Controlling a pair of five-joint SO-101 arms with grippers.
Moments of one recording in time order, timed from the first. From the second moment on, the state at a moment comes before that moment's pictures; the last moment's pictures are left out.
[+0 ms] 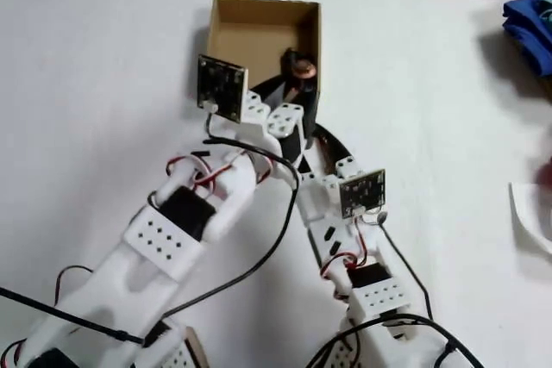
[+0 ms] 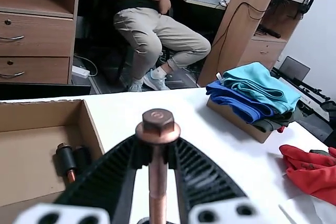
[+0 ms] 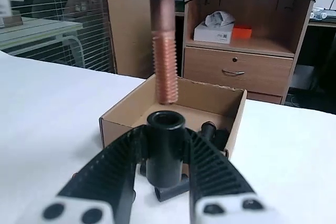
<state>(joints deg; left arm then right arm) 27.6 -38.7 44.9 10.3 19.5 -22.1 -52.3 96.4 -31.8 2.3</state>
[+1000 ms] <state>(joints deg) 27.6 -38.6 49.5 9.5 19.1 -22.2 -52.3 95.6 -31.9 2.0</state>
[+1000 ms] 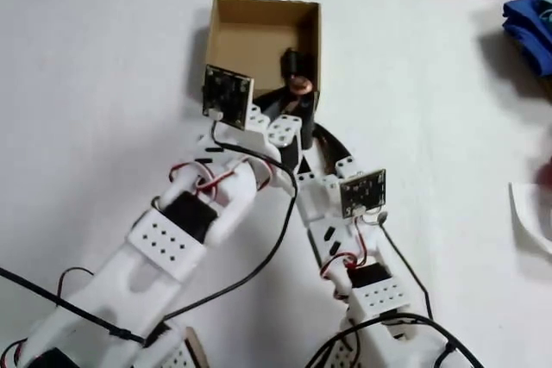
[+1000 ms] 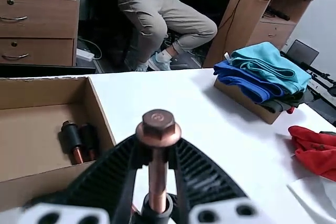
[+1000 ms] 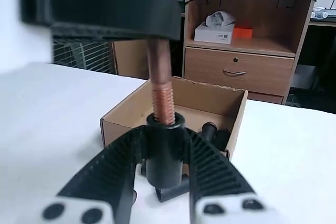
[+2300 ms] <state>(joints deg) 30.2 -28.3 38.5 27.6 2.9 -19.6 -52.3 95.1 -32.0 1.9</state>
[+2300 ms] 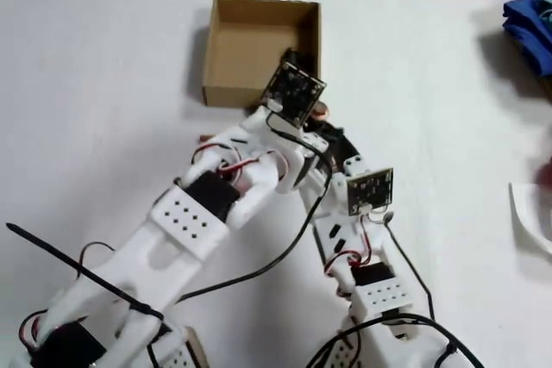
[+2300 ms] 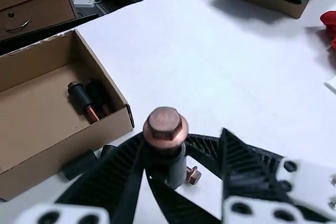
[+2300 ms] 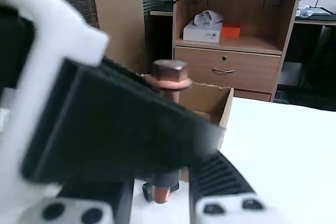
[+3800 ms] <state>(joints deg) -7.0 -34.5 32.2 70.9 2.8 -14.6 -25.5 49.4 1.9 -5.5</state>
